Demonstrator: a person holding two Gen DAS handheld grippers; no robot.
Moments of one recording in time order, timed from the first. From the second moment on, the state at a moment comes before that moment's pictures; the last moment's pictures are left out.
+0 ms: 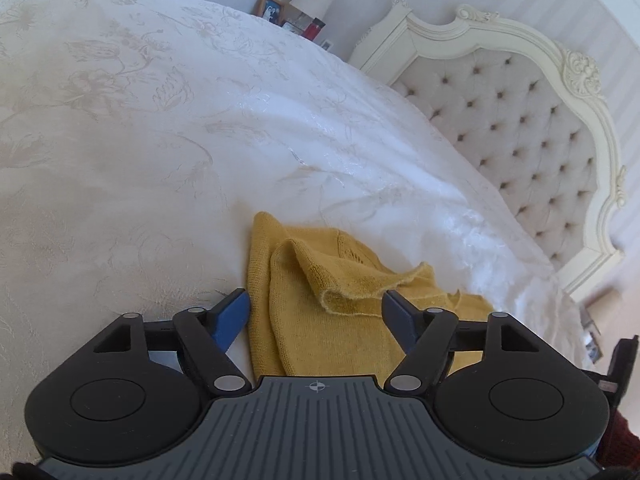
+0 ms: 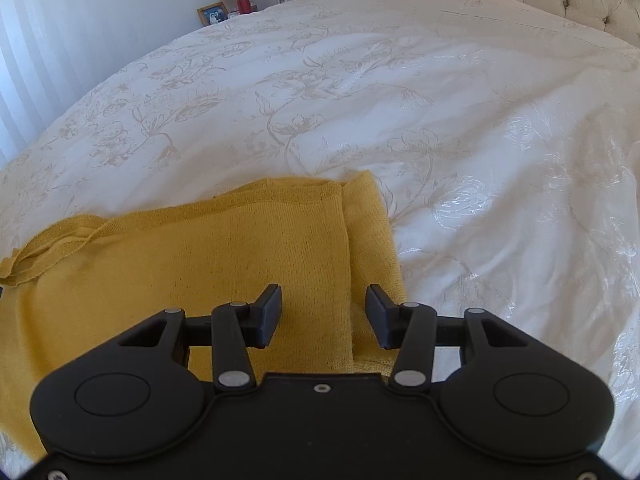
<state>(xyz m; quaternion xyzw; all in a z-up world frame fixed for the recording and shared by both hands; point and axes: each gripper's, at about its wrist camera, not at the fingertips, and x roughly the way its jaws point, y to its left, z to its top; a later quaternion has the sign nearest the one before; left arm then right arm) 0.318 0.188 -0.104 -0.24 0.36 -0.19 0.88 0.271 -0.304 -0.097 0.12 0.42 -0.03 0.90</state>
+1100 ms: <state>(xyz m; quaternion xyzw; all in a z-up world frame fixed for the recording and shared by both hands) 0.237 0.158 -0.084 -0.14 0.42 -0.19 0.88 0.207 -0.336 -0.092 0.20 0.38 -0.02 0.90</state>
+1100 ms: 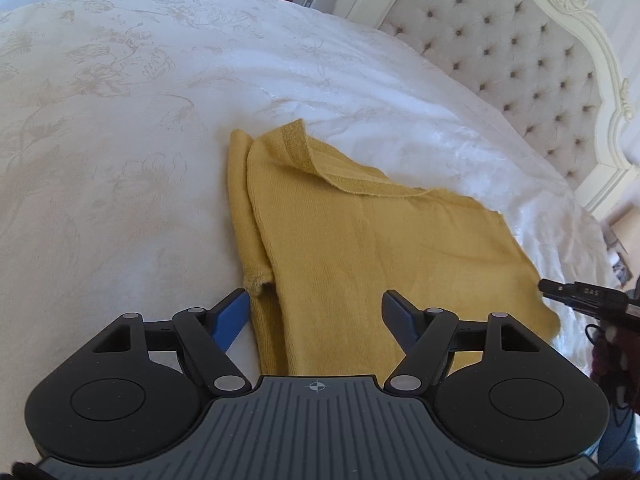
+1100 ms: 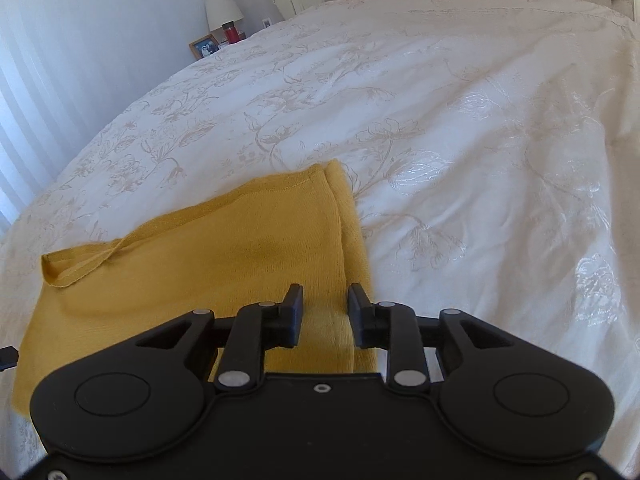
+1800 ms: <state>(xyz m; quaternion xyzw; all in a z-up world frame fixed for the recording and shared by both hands) 0.195 0.124 -0.072 -0.02 0.37 -0.16 0.91 0.167 -0.335 -0.104 0.22 0.36 0.04 0.91</state>
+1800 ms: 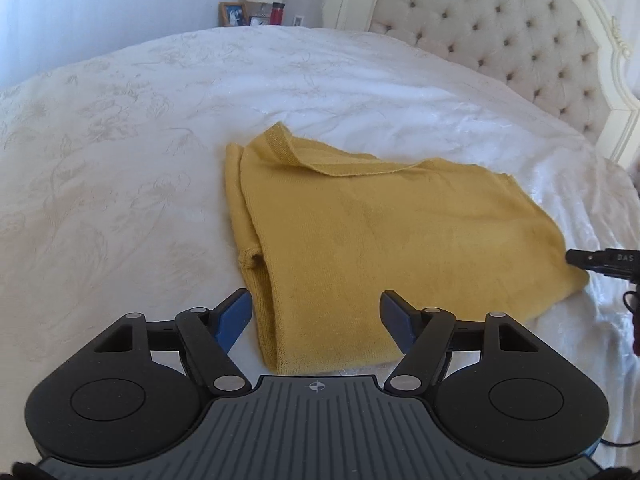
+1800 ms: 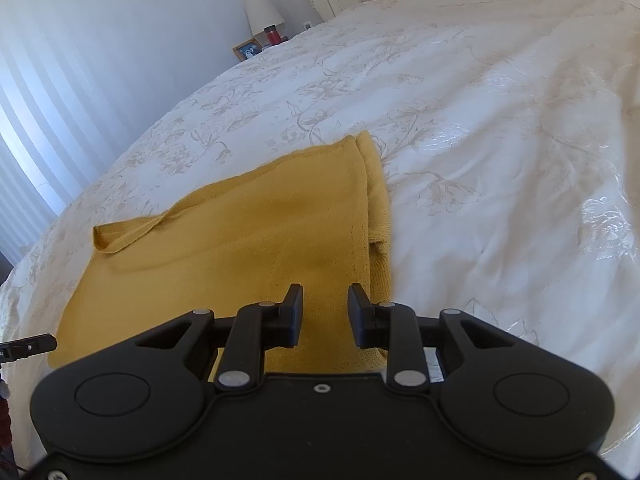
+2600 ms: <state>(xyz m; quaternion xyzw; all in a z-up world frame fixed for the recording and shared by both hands) 0.227 0.139 -0.095 -0.12 0.42 -0.18 0.88 0.169 -0.342 -0.110 0.21 0.36 0.04 0.91</state>
